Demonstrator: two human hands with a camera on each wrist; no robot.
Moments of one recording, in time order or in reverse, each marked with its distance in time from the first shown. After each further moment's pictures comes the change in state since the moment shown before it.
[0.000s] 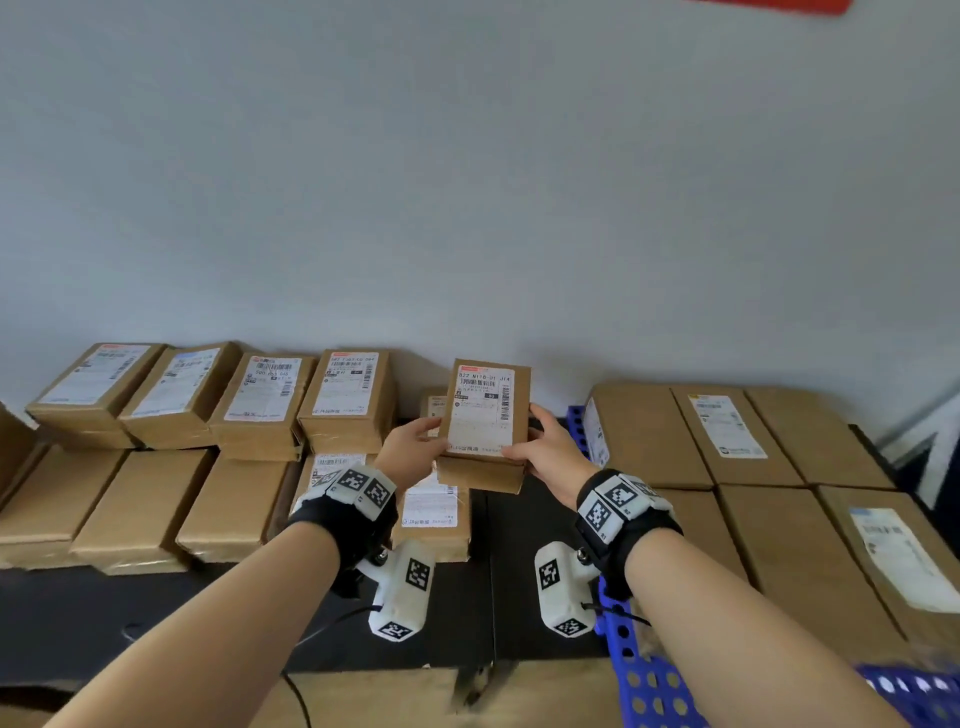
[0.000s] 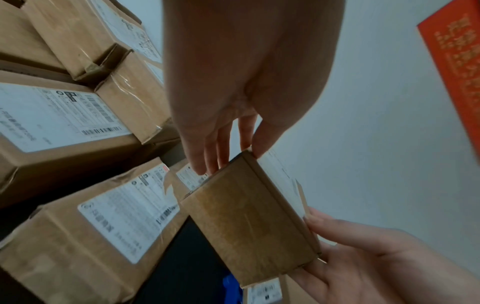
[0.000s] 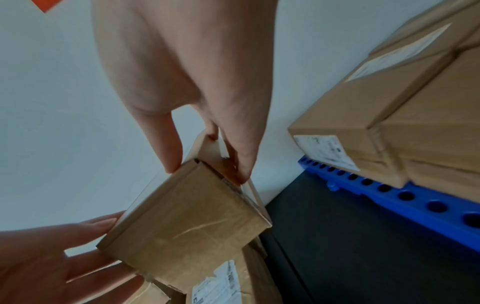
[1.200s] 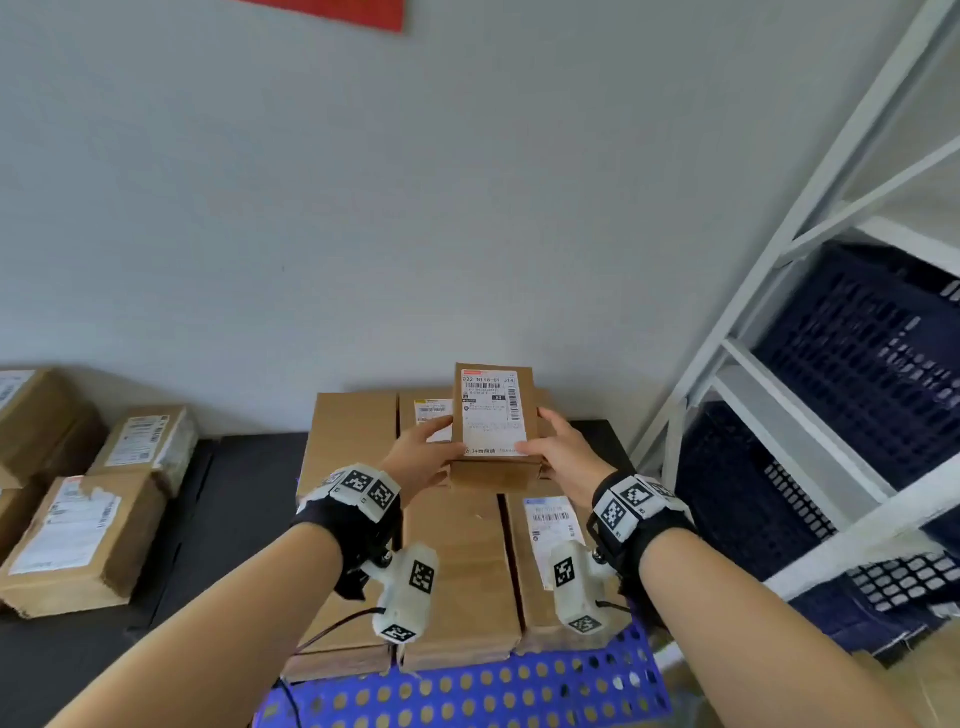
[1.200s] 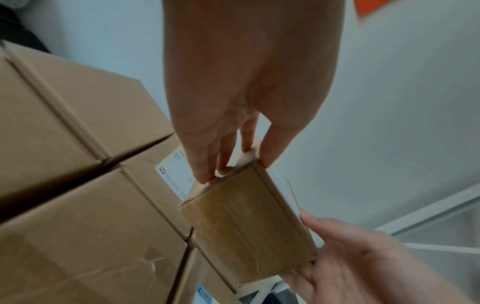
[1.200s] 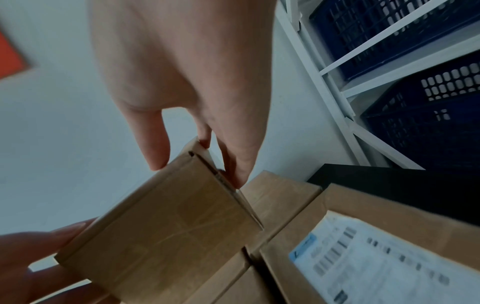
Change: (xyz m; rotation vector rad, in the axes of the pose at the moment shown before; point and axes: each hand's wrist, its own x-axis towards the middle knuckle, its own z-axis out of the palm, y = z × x) left_hand -0.024 0.117 0.406 -0.163 -0.254 0.042; right_hand -0.095 0.038 -0.424 -0.045 0.213 0.024
